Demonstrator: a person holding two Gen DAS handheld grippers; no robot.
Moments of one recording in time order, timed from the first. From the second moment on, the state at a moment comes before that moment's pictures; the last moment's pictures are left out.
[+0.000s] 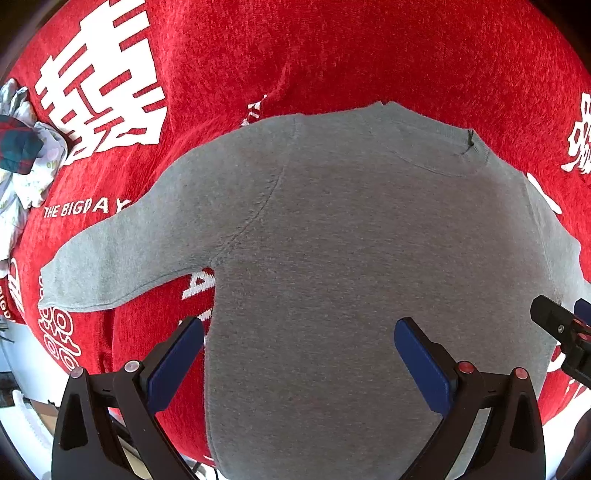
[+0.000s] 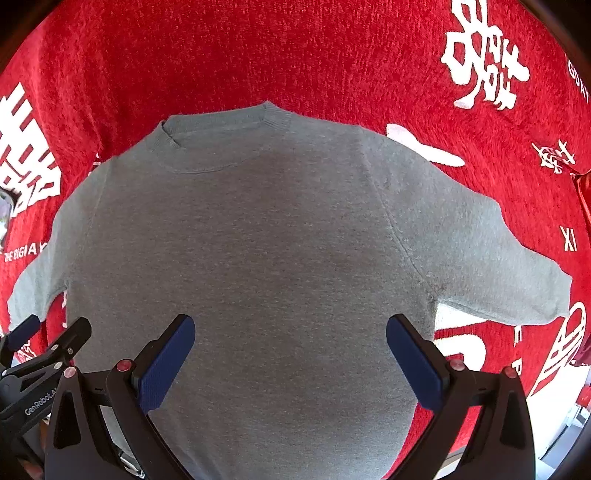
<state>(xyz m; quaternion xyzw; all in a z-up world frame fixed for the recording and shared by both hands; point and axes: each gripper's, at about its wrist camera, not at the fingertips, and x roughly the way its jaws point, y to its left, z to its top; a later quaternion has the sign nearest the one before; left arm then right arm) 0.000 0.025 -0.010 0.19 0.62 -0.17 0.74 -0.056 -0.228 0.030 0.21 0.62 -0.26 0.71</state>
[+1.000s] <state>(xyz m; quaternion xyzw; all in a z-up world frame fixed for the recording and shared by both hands) 0.094 0.276 -0.098 -0.16 0.63 -0.08 0.75 0.020 -0.097 0.002 0.18 0.66 -0.08 0.73</state>
